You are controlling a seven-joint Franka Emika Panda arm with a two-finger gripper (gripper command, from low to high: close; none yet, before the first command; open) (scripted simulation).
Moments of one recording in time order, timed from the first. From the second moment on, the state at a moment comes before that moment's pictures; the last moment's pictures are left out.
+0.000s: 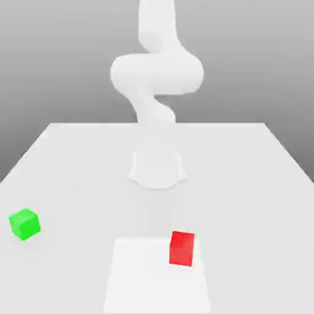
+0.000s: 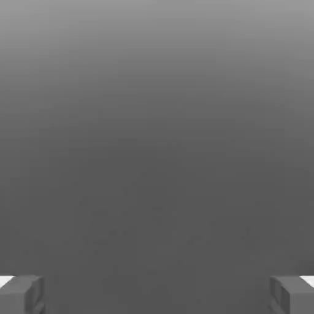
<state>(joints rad) -0.02 -0.73 0.04 -2.36 -0.02 2.35 0.85</state>
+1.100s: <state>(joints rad) 0.02 0.23 0.09 -2.79 -0.17 3.02 1.25</state>
